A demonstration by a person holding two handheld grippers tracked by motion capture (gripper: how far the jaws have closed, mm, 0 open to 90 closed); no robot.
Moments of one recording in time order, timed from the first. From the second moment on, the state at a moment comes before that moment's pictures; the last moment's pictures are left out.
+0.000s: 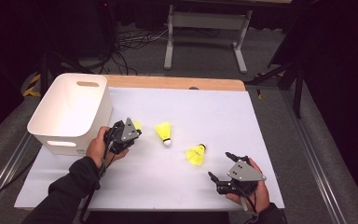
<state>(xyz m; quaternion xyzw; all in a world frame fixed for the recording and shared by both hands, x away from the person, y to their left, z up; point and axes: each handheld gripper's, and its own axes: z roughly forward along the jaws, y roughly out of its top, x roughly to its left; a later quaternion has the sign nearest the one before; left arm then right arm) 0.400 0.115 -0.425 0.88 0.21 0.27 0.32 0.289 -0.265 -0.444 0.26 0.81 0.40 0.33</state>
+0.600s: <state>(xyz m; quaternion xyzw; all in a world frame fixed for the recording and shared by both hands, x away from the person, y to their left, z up) 0.402 0.088 -0.433 0.90 0.18 0.26 0.31 0.289 -0.261 -0.446 0.25 0.83 0.39 0.31</state>
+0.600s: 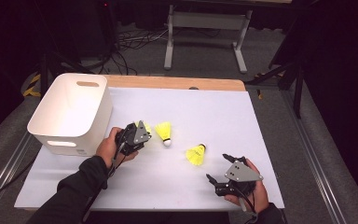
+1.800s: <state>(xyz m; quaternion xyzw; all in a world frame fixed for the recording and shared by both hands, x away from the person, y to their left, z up) 0.417 0.079 -0.432 0.89 0.20 0.25 0.33 0.289 -0.257 -0.449 0.24 0.84 0.38 0.30</state>
